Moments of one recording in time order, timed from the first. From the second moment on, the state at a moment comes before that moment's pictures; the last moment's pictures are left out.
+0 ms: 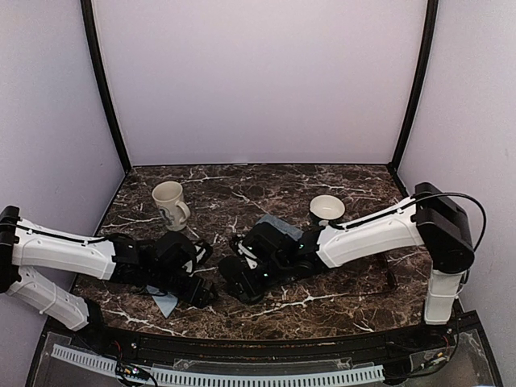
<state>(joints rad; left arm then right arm) -1.01 1.30 0.60 -0.33 0.00 -0.55 1.18 1.91 1.19 -0.19 -0.04 0.47</state>
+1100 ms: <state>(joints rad) -1.01 1.36 0.58 -0.27 -0.04 -0.58 1.26 2.02 1.36 -0.42 0.21 0.42</state>
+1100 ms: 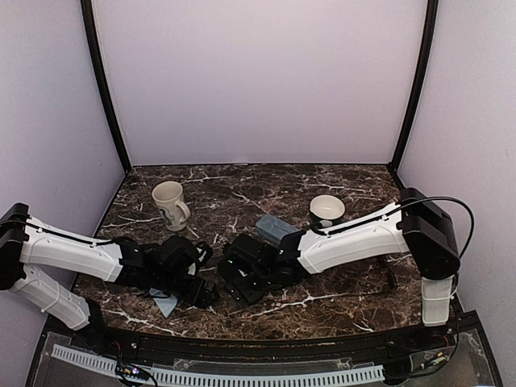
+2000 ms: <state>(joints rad) -0.97 1.36 0.54 -0.05 0.07 -0.58 1.18 1.82 1.13 -0.28 0.11 0.44</state>
